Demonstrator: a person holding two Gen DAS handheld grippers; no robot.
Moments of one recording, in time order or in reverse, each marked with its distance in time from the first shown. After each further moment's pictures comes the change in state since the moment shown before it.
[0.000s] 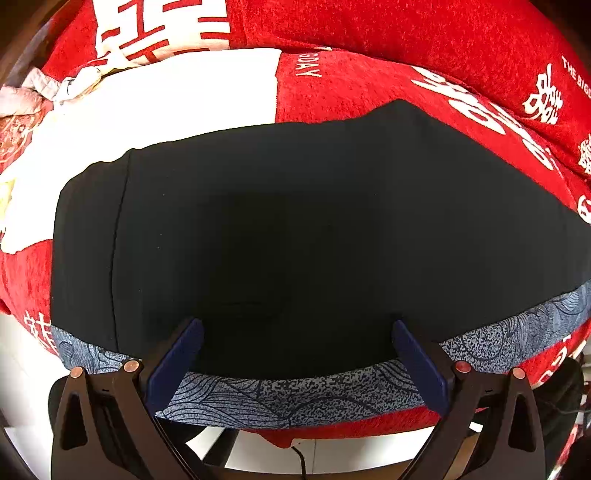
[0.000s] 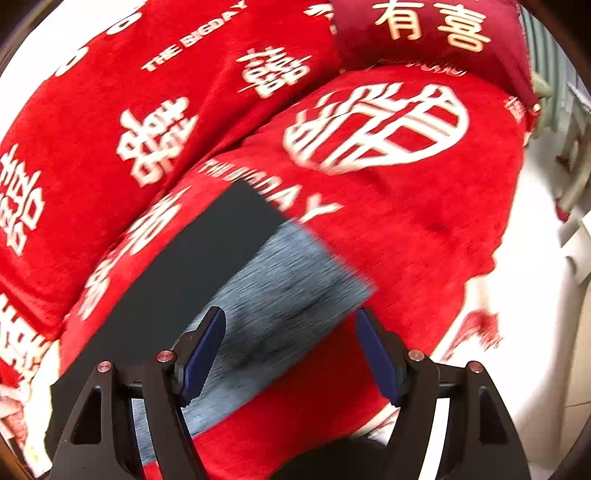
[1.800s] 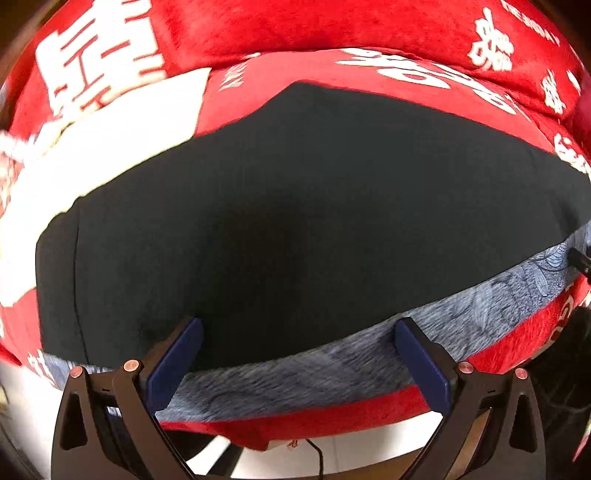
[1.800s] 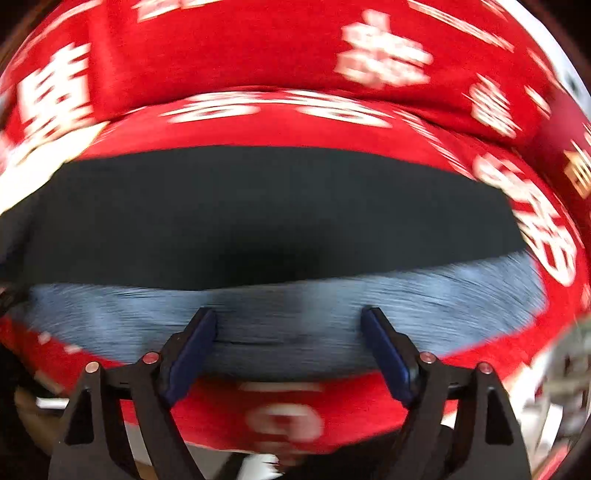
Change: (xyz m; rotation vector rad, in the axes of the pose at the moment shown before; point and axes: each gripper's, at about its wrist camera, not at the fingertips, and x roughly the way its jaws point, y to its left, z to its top) left arm 0.015 -0.056 -0.011 0.178 -0.036 -0.017; right arm 0.002 0.147 -0.090 -0.659 0.180 0.012
